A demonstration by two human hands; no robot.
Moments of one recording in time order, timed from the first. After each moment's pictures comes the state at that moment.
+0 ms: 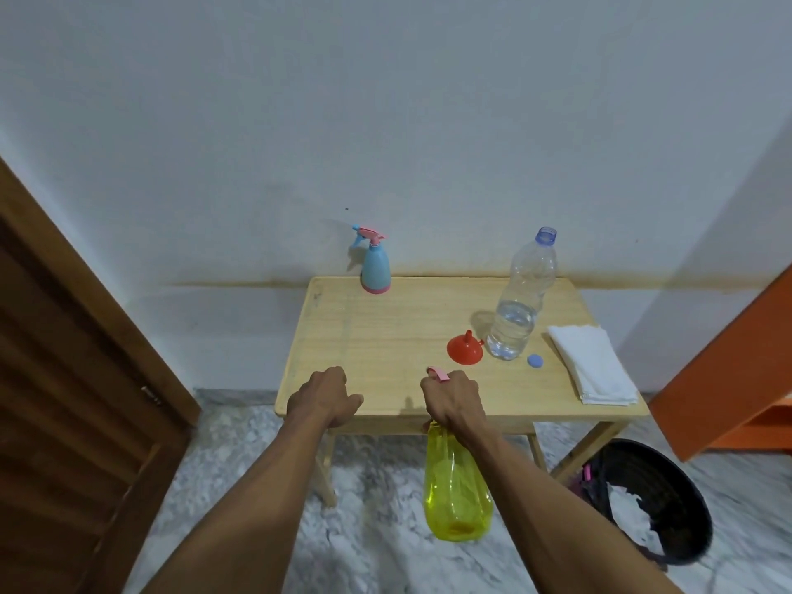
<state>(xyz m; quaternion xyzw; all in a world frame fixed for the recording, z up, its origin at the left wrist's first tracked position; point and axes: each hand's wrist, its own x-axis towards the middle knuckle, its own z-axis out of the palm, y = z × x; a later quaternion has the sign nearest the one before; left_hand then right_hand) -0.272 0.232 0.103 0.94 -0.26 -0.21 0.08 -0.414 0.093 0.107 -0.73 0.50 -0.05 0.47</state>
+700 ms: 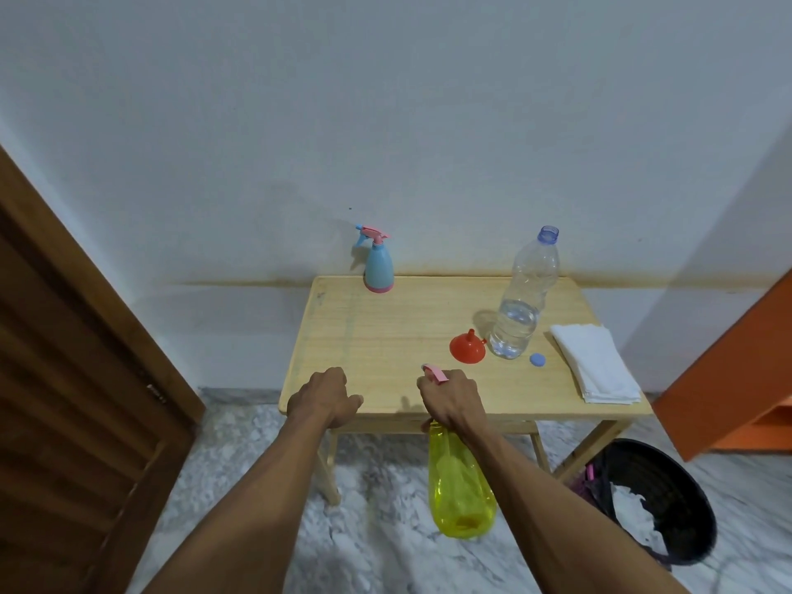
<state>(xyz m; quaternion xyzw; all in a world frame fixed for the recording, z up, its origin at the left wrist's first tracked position) -0.271 0.237 0.099 0.94 -0.26 -0.21 0.08 -0.419 0.095 0.106 -0.76 0.45 -0.05 0.46</state>
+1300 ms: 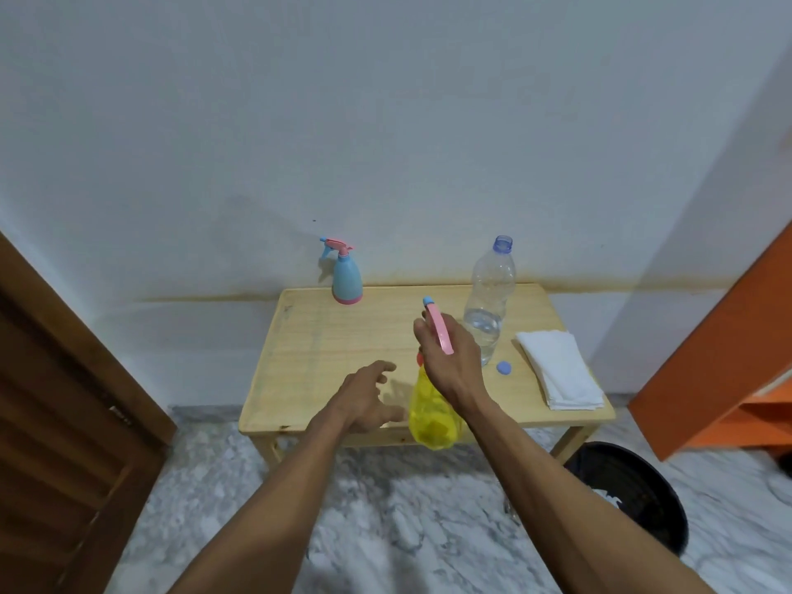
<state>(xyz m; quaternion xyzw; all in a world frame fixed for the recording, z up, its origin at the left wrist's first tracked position) -0.325 0.147 0.102 0.83 -0.36 -0.30 0.31 -0.437 0.035 0.155 -0.72 0.35 -0.30 0.51</state>
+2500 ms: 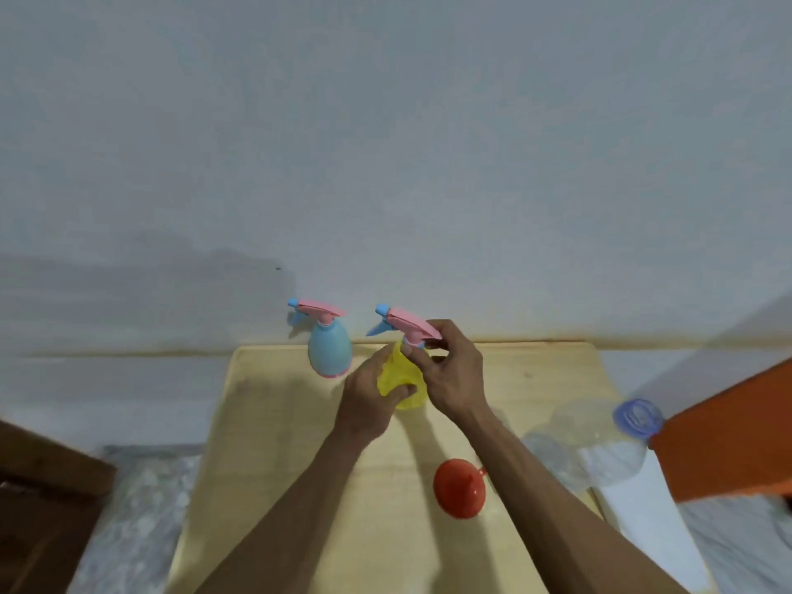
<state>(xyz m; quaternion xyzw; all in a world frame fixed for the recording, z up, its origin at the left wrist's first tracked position) -0.095 -0.069 0.025 0.78 -0.32 -0.20 0.50 -0.188 -0.172 0.095 -0.74 0.36 -0.29 0.49</state>
